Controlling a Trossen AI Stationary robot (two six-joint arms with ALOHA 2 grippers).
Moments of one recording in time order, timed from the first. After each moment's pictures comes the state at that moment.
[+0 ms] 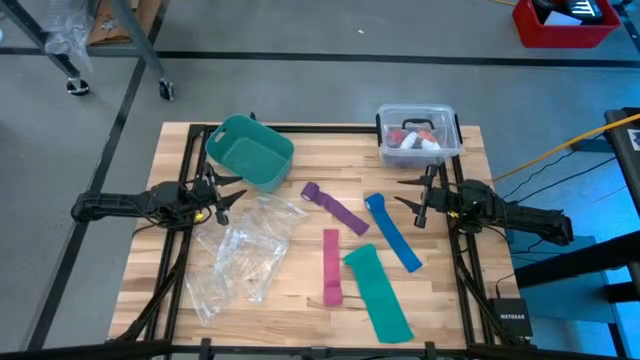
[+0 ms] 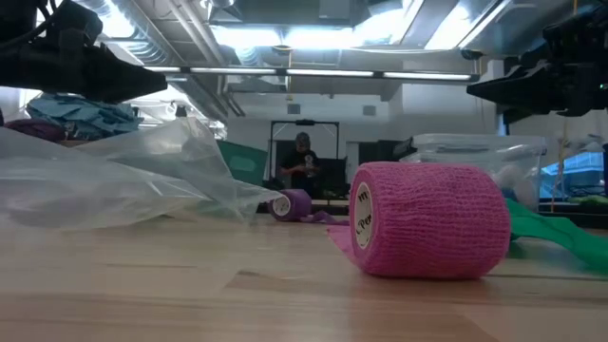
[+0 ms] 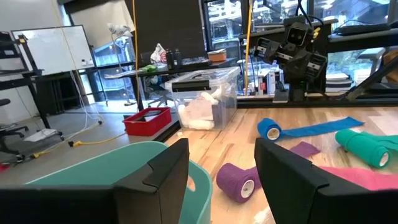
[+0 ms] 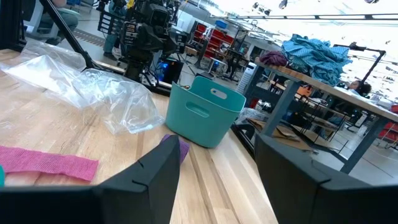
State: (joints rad) left arm -0.04 0.01 0.01 0.05 -0.44 0.16; right arm -0.16 0.00 0.01 0.03 0.03 -0.40
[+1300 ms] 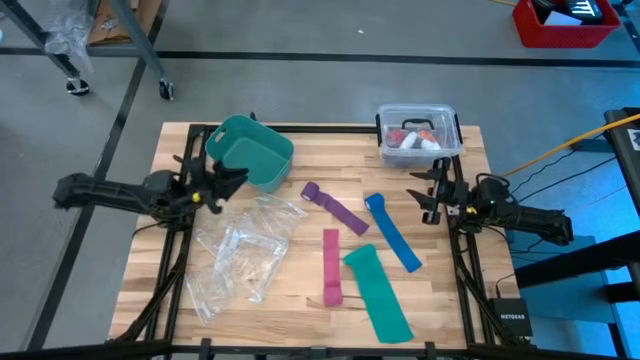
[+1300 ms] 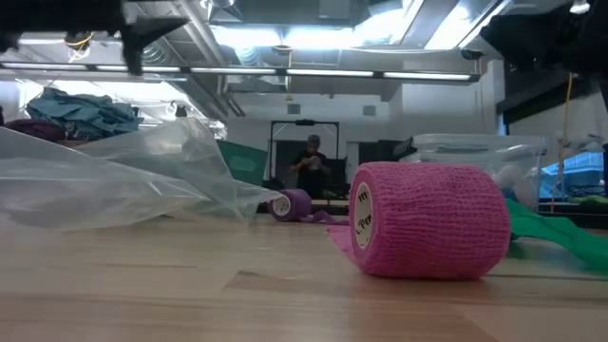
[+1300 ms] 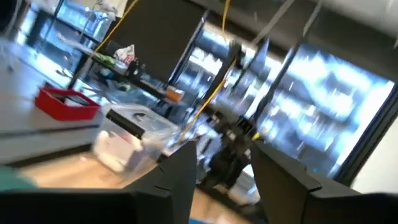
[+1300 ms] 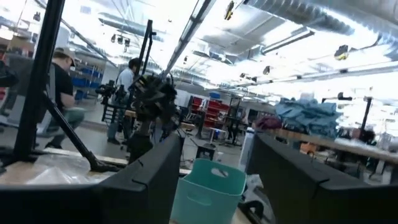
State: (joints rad) left arm -0.07 0.49 0.27 0.47 -0.38 -0.41; right arm -0.16 0.00 0.03 0.35 -0.03 -0.23
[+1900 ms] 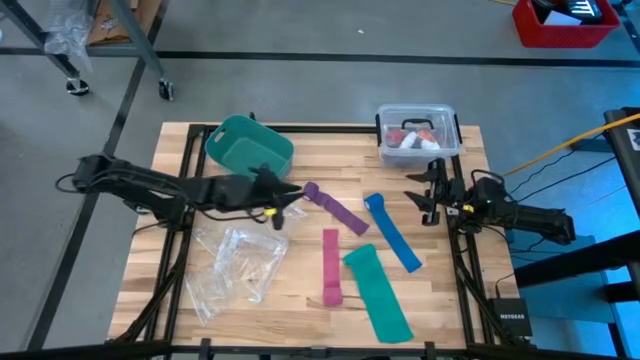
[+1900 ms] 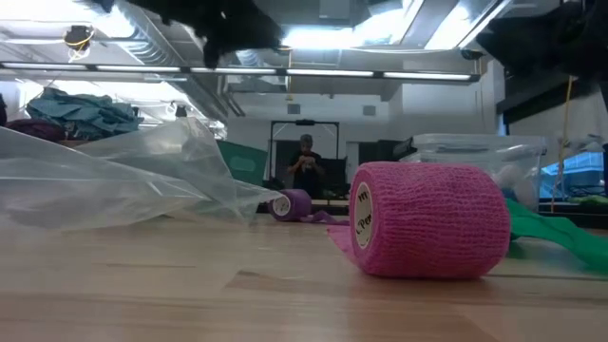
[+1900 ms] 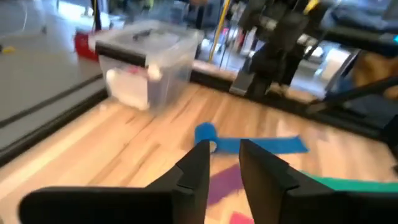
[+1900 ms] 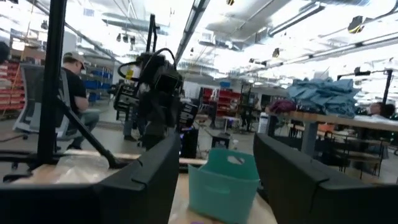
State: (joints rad) left arm -0.08 1.20 0.74 0.21 -0.38 -0.27; right arm -0.16 0.05 0.03 0.34 -0.06 -0.13
